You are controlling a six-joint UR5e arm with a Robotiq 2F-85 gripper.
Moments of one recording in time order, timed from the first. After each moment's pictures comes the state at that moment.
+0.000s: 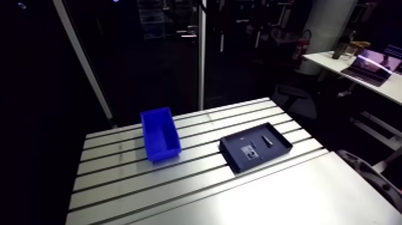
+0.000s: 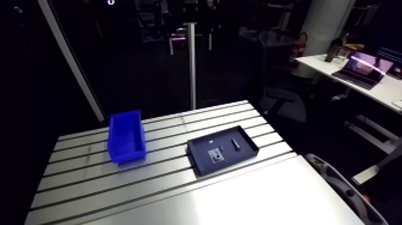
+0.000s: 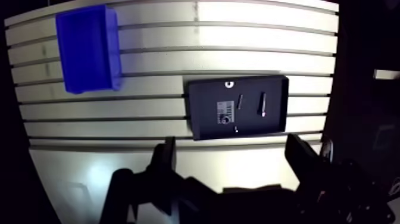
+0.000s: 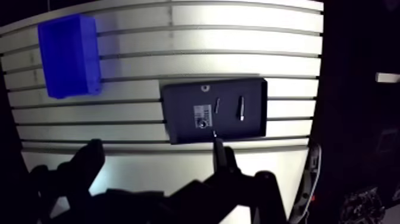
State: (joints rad) arm -0.35 -1.34 1.40 -1.60 -1.60 -1.92
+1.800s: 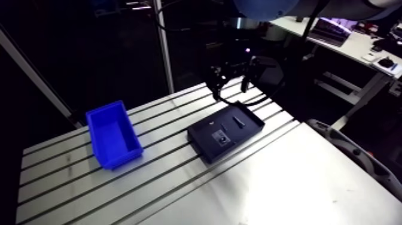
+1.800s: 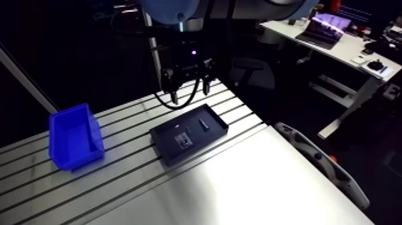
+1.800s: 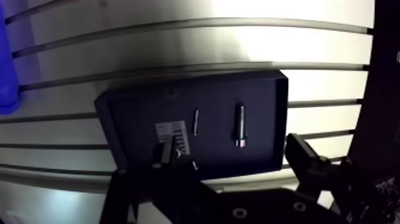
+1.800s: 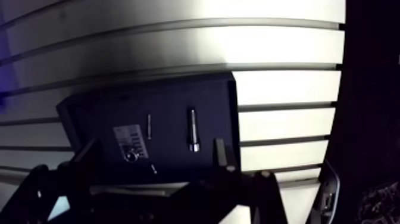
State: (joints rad) arm -0.56 -1.20 1.74 -2.01 -1.60 -2.06
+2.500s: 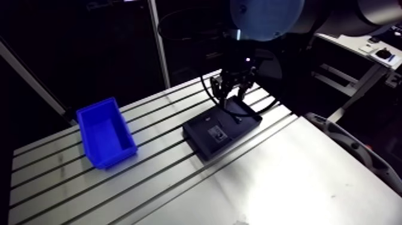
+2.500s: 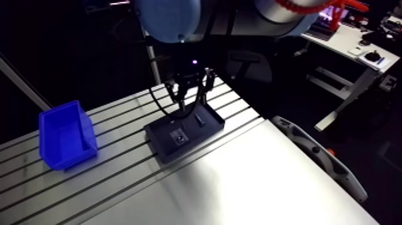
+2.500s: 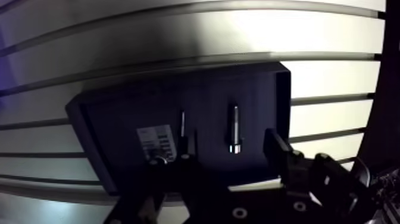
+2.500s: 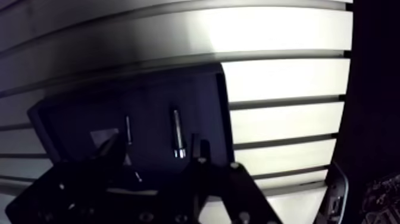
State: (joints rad) arm -0.58 -1.17 1.80 -2.09 -1.62 -2.06
